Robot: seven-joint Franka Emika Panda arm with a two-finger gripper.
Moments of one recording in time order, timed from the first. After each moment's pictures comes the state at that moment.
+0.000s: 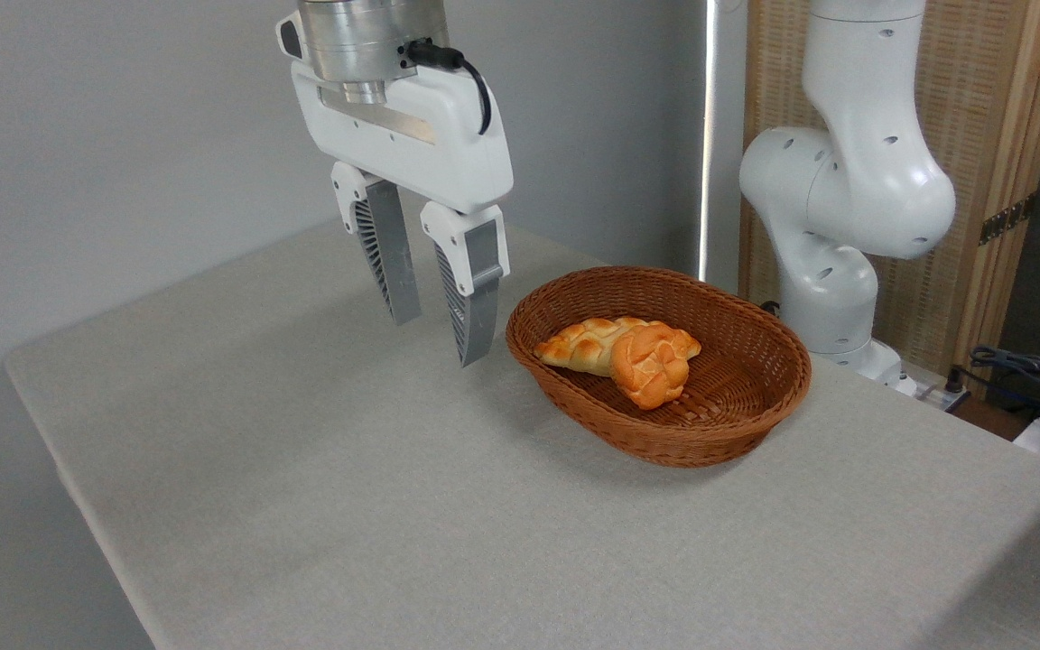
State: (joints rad) arm -0.07 -0.05 0.07 -1.66 0.00 1.63 0.77
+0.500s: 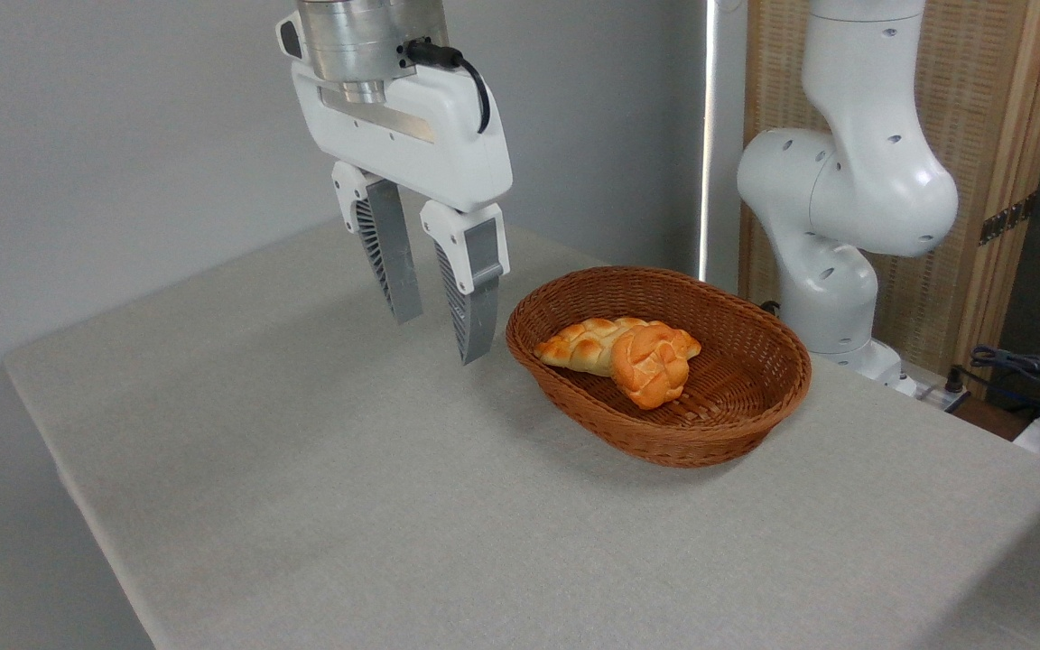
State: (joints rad) arm -0.01 -0.05 0.01 -1.66 0.00 1.62 0.77
